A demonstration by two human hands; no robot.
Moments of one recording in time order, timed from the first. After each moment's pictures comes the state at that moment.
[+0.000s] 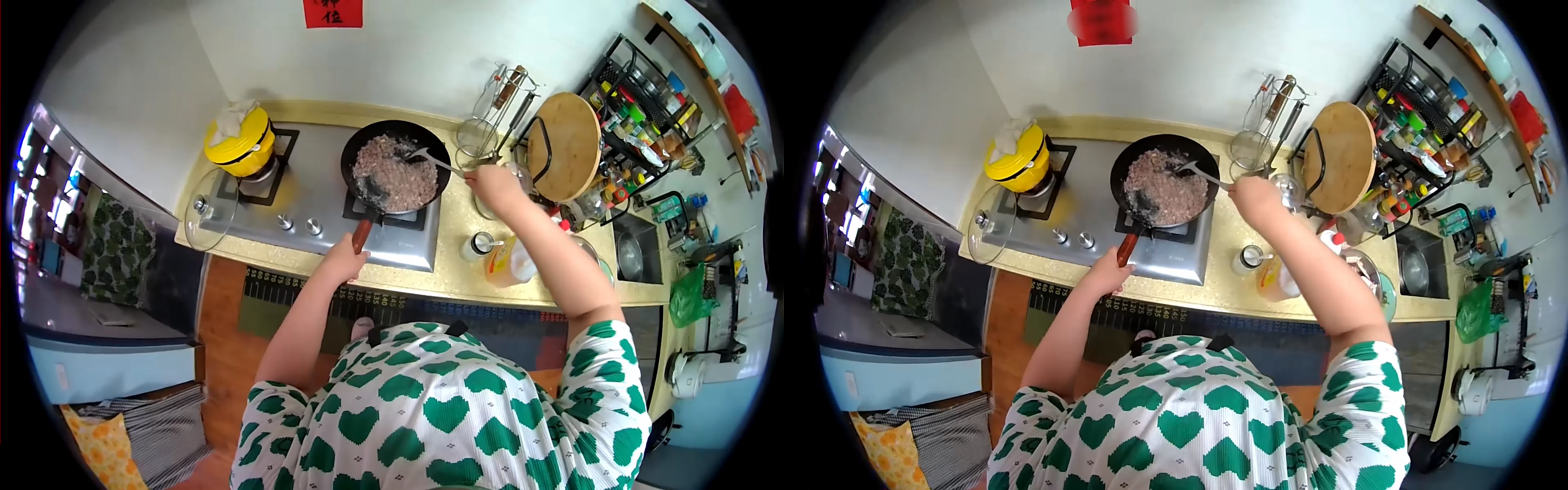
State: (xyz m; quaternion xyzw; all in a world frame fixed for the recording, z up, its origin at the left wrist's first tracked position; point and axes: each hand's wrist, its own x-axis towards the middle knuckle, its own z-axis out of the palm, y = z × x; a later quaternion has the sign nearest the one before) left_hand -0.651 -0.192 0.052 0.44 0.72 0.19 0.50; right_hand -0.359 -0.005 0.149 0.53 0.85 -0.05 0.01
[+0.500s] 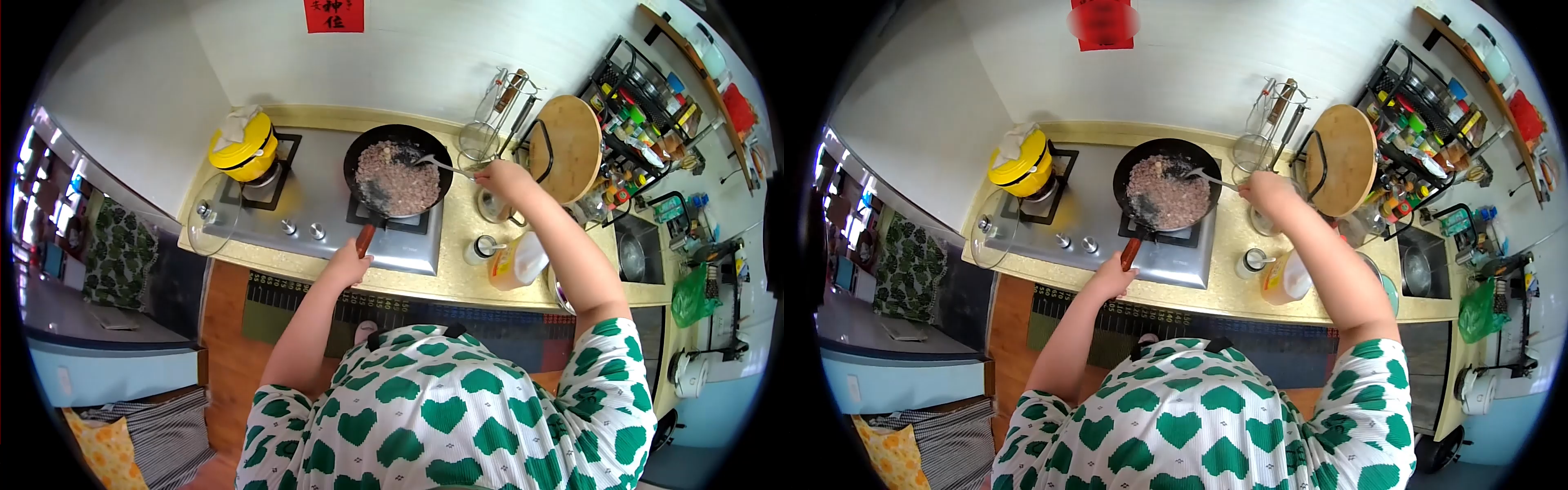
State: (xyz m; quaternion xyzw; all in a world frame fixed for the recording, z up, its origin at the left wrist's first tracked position) left_hand -0.653 -0.190 0.045 0.44 0.73 0.19 0.49; right_hand -0.346 0.015 0.170 0.53 0.84 -0.11 0.03
